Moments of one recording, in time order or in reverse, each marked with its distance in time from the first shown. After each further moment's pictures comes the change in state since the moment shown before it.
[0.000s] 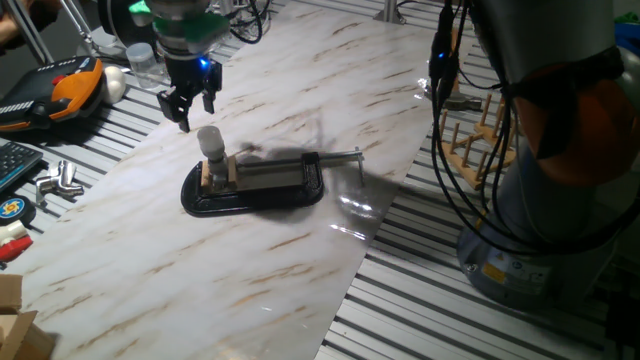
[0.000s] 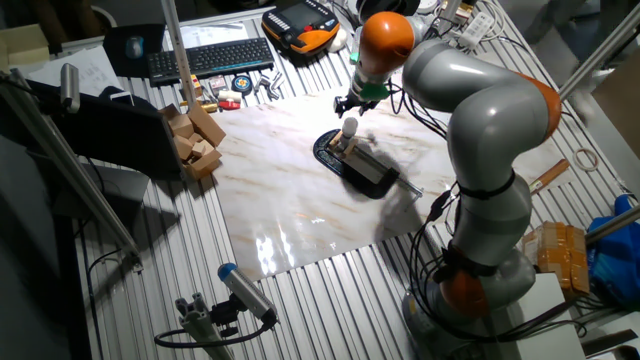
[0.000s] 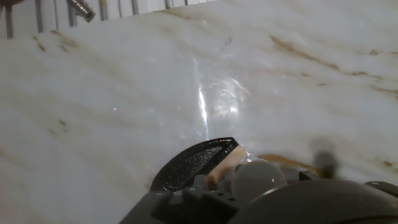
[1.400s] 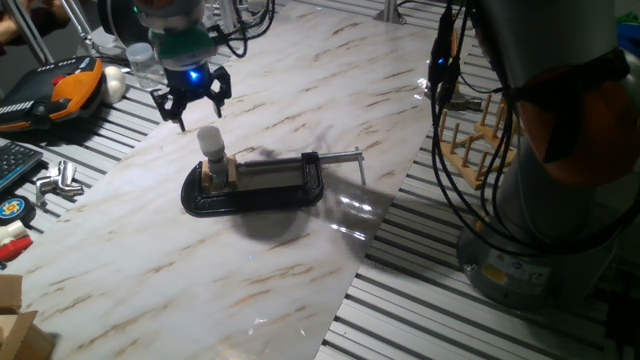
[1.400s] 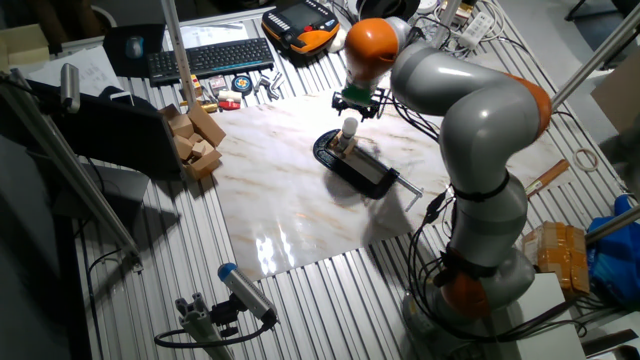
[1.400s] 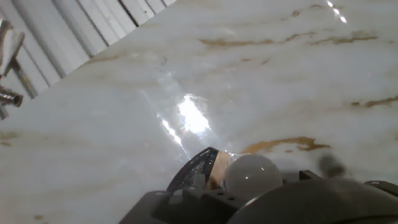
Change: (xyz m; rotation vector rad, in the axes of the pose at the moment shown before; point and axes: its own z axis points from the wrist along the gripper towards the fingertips) arm 0.004 -0.004 0.007 0.103 -0.040 0.482
